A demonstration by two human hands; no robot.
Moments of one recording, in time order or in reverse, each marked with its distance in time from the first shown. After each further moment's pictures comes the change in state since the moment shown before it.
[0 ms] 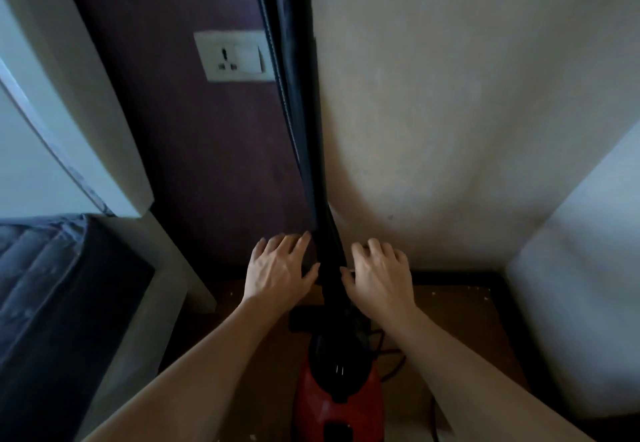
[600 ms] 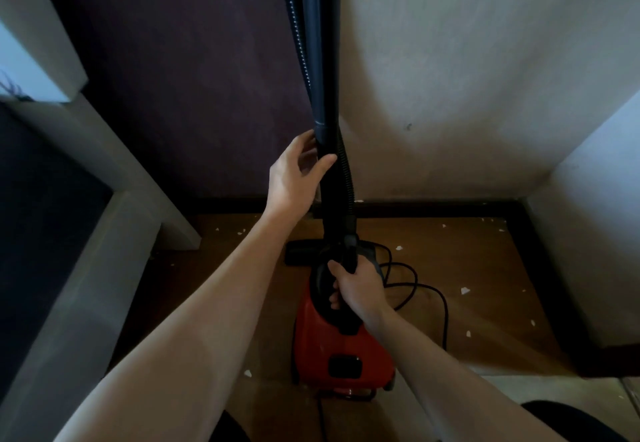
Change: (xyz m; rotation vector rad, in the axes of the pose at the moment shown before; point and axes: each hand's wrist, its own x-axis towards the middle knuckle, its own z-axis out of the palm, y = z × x) left_hand 0.011 0.007 0.095 -1.030 0.059 -0.245; right_hand -0.102 -0.044 0.159 1.238 -0.444 0.788
